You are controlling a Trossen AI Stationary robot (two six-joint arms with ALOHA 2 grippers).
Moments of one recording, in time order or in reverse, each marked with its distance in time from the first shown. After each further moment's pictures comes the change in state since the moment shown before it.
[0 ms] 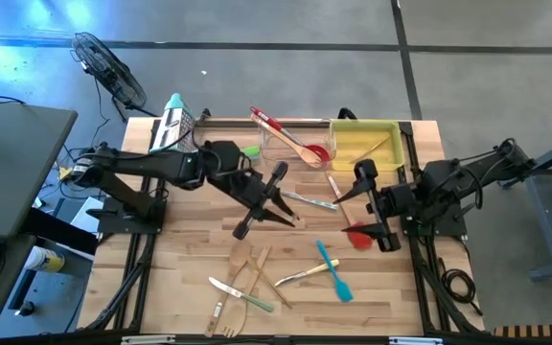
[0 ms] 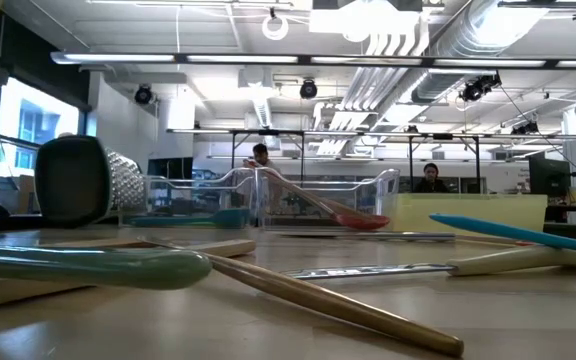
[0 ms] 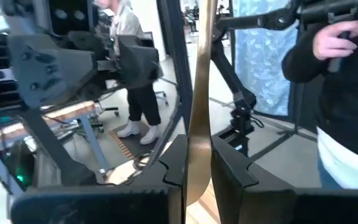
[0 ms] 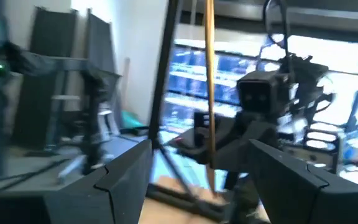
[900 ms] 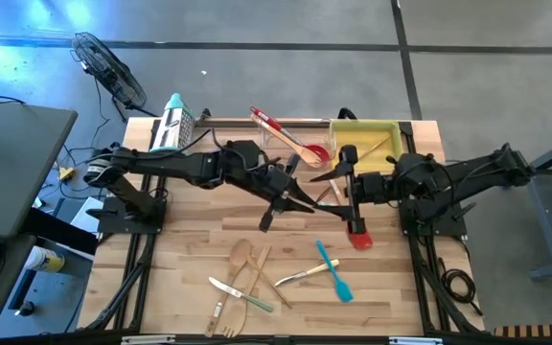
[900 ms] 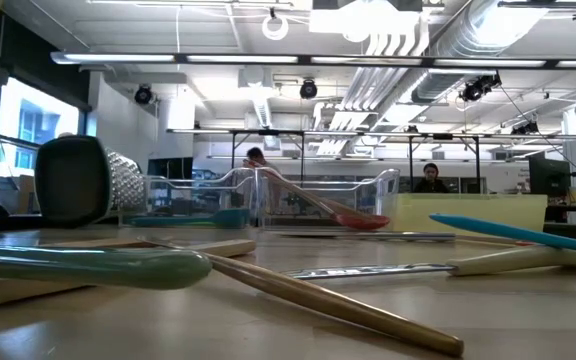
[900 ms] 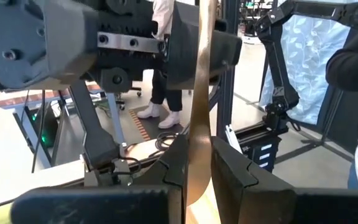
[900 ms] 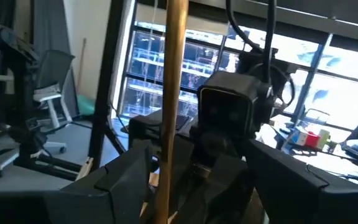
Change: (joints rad) left arm 0.051 0.103 0.000 0.074 -0.093 -0.105; right arm -0.156 0.101 0.000 0.076 -0.008 -0.043
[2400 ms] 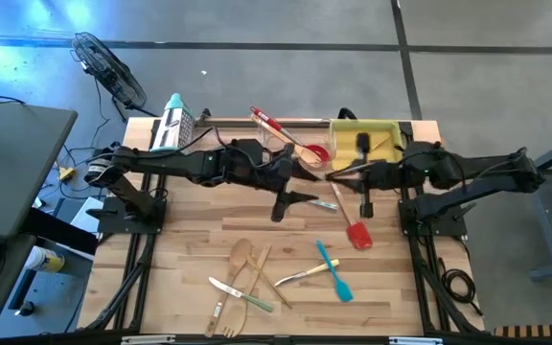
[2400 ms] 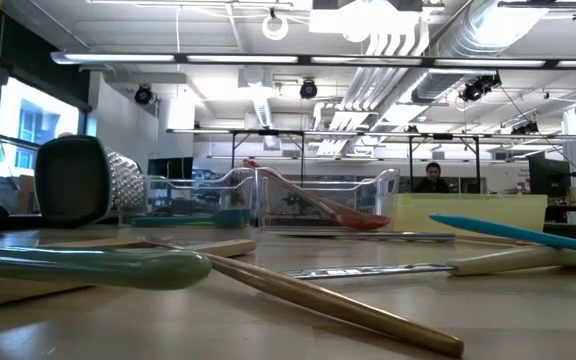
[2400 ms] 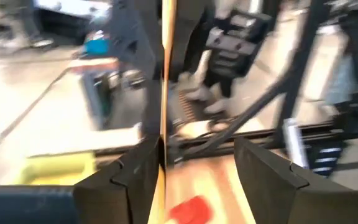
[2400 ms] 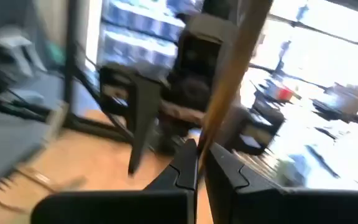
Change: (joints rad) left arm 0.001 0.006 0.002 -0.067 -0.241 -0.052; right arm -0.136 -0.158 -0.001 -0.363 0.050 -0.027
